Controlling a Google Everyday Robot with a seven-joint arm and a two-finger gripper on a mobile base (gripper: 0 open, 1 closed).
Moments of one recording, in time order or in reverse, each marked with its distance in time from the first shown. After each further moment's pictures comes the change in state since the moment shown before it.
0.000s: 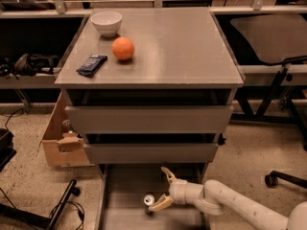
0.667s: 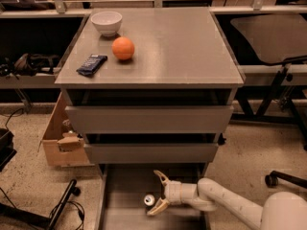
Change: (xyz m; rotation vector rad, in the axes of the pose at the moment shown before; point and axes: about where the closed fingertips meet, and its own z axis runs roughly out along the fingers) arm 0.033 0.007 0.029 -0.119 -0.024 -0.106
